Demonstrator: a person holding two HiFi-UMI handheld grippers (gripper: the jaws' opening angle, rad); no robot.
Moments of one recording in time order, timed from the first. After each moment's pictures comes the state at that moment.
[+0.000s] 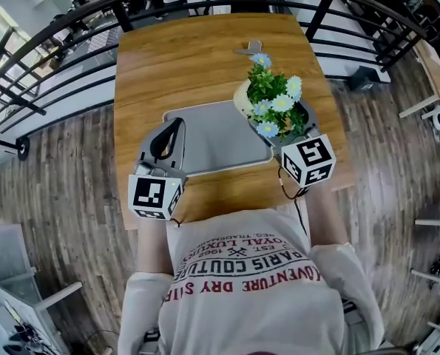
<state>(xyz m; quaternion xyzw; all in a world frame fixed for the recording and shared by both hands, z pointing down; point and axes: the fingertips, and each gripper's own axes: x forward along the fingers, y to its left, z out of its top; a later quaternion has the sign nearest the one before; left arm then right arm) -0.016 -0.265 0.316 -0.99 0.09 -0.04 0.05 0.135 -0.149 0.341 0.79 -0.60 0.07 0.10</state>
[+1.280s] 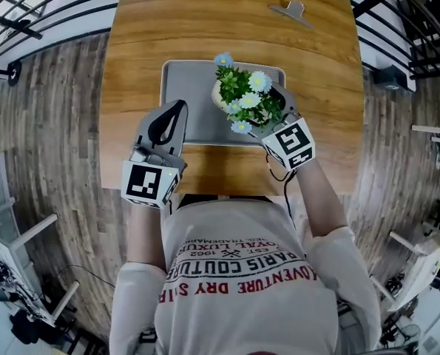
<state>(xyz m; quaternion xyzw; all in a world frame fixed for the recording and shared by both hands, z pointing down) 0.005 -0.256 0.402 -0.98 0.15 -0.10 -0.04 0.115 -0.197 0.489 0.62 -0.76 0.13 0.17</state>
